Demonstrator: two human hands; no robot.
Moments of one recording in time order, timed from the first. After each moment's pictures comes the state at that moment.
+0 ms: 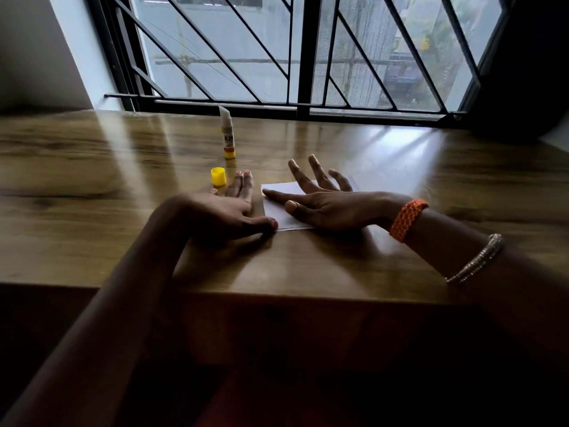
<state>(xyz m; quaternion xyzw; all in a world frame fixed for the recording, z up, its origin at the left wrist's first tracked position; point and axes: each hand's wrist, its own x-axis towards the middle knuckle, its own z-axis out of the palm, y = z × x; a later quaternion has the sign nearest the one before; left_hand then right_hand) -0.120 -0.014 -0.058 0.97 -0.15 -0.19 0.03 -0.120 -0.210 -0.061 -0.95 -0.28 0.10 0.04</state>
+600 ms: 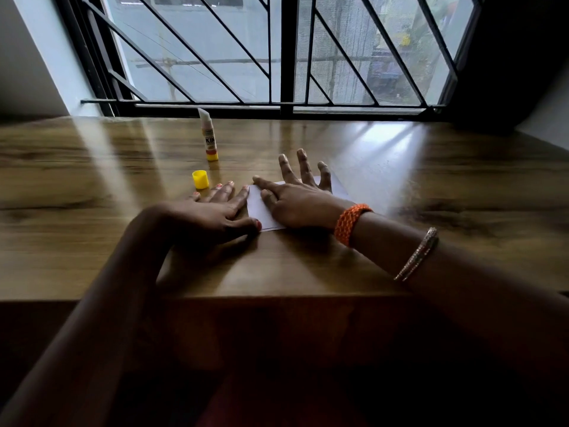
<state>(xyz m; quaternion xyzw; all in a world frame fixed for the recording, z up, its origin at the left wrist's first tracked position) -0.113 -0.014 -0.071 0.98 -0.15 -0.15 0.00 -0.113 -0.179 -0.073 -0.99 -0.12 -0.01 0.05</state>
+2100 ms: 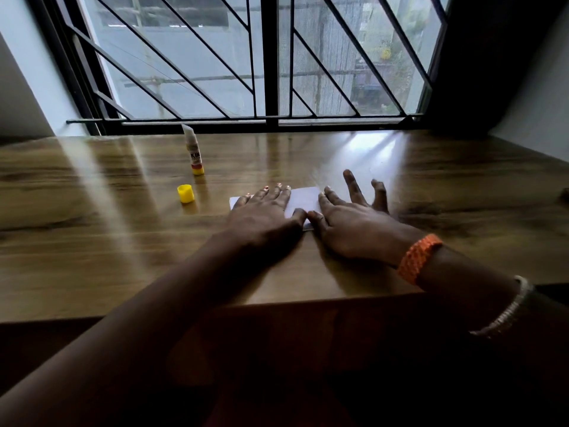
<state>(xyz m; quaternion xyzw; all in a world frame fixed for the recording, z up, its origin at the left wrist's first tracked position) -0.121 -0.103 -0.082 0.98 -0.19 0.03 0.09 -0.159 -0.249 -0.075 -1.00 -0.02 -0.01 -0.02</state>
